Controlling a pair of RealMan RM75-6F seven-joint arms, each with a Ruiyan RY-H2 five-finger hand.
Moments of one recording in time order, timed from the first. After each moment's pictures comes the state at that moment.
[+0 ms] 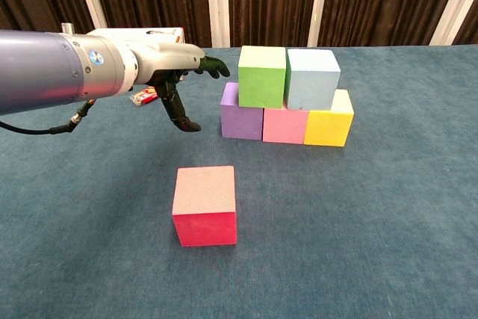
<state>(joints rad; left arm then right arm) -1.12 -1.52 -0.20 -1.74 0.47 1.03 0.69 0.11 -1.14 0.09 -1.67 -1.30 1.36 -0.18</state>
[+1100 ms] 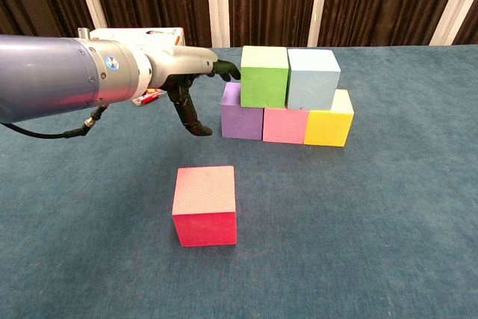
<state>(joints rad) -1.14 -1.55 -0.20 -1.73 0.46 1.05 0.71 0.11 -1.13 0.09 -1.68 -1.30 1.36 -0.17</state>
